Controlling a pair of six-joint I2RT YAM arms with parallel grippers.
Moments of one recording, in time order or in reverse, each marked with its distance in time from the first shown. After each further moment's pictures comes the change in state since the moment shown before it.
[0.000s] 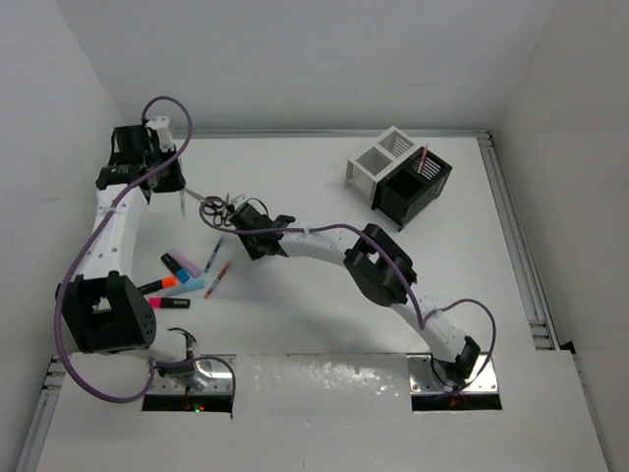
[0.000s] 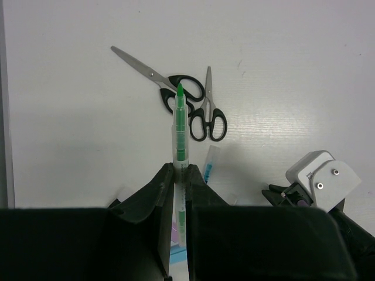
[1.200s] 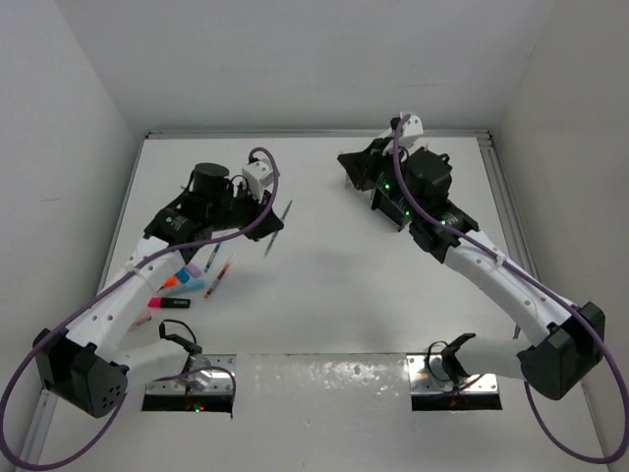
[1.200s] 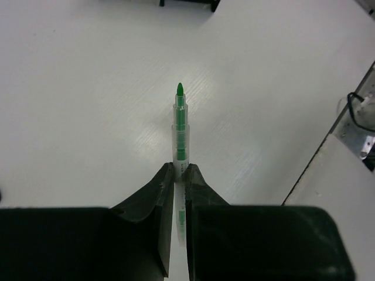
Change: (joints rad) left arm -0.572 -0.308 -0.254 0.083 0.318 0.031; right arm -0.435 -1.178 -0.810 0.510 -0.218 0.080
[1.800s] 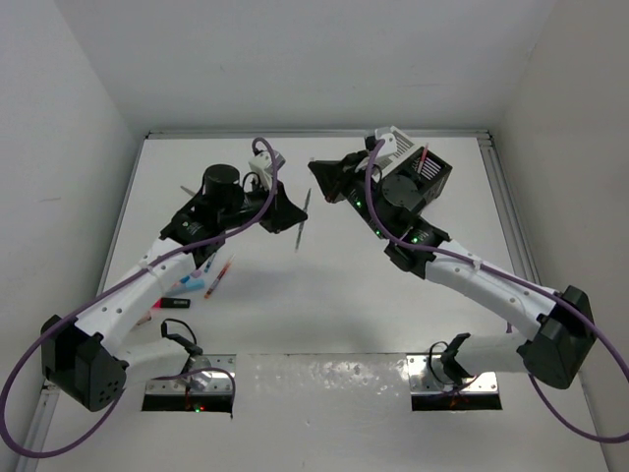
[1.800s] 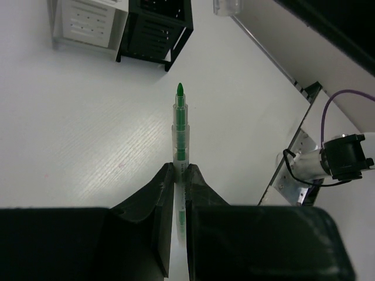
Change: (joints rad) left arm -0.094 0.025 -0.092 0.360 0.019 -0.331; right arm 0.236 0.036 -0.080 0.289 0.190 -0.002
